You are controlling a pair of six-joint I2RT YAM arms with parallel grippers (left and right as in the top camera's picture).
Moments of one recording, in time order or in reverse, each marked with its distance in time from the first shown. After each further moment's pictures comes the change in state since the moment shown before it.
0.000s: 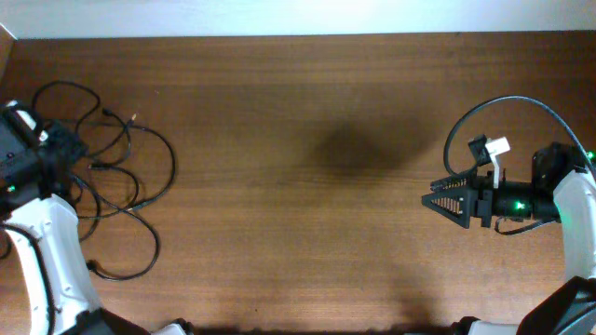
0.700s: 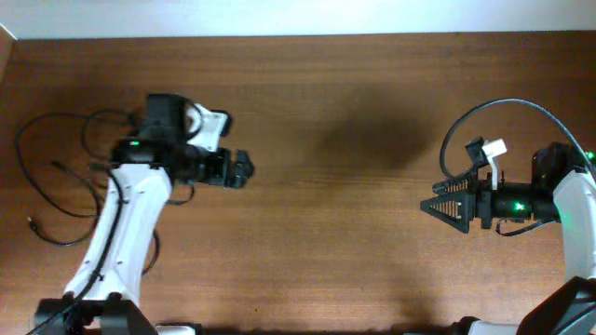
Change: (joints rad) left arm -0.585 0.080 0.005 -0.432 0.354 0.392; right arm 0.000 0.000 0.000 0.004 0.064 0.002
